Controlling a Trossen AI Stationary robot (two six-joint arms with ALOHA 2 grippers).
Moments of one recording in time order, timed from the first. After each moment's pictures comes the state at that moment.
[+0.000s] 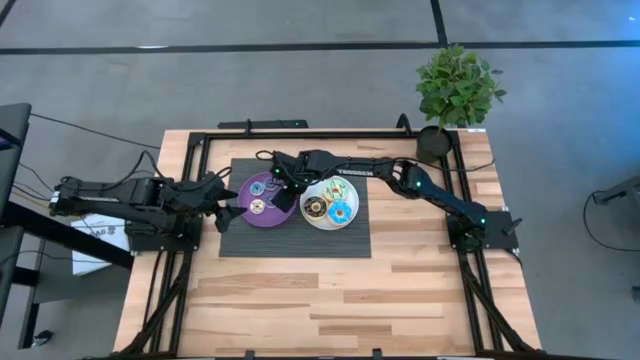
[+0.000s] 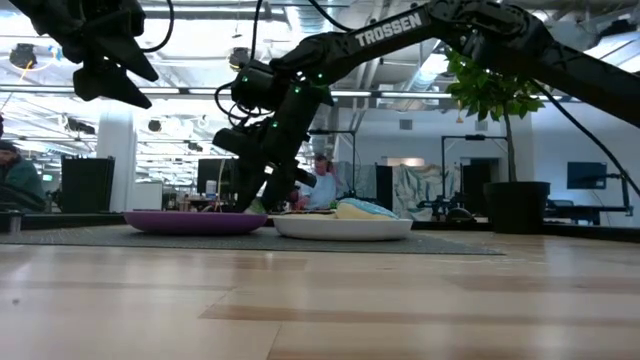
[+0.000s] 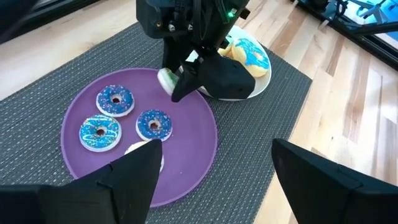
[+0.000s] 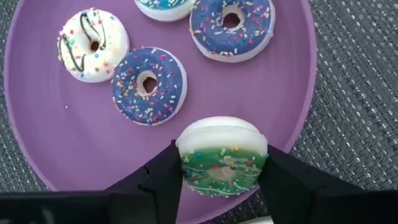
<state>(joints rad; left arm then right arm) -0.07 0.55 0.62 -0.71 -0.32 -0.62 -0.21 2.54 2.29 -0.88 -0.08 0.31</state>
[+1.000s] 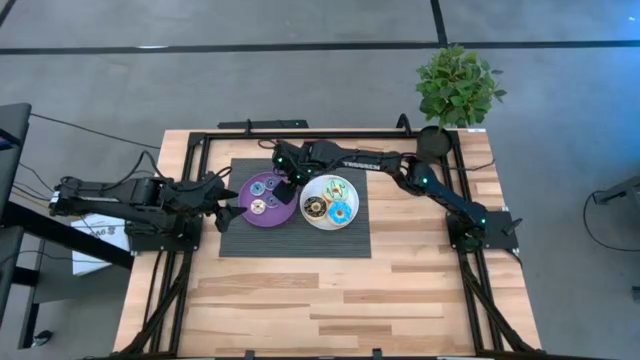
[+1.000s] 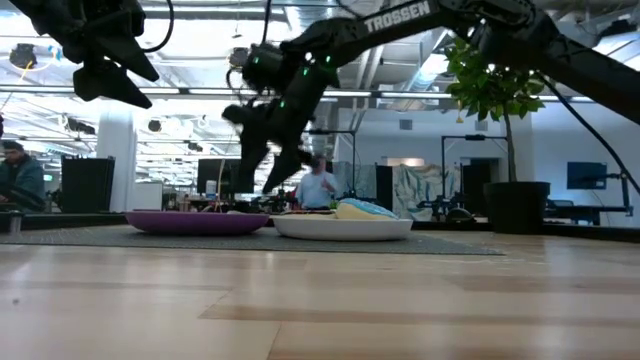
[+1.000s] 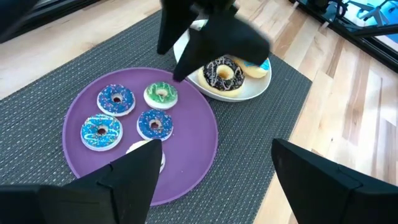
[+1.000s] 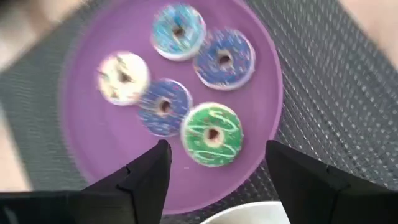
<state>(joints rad) -0.07 0.55 0.62 -0.71 -0.33 -0.63 -0.23 2.47 2.29 -0.89 -0.10 0.31</state>
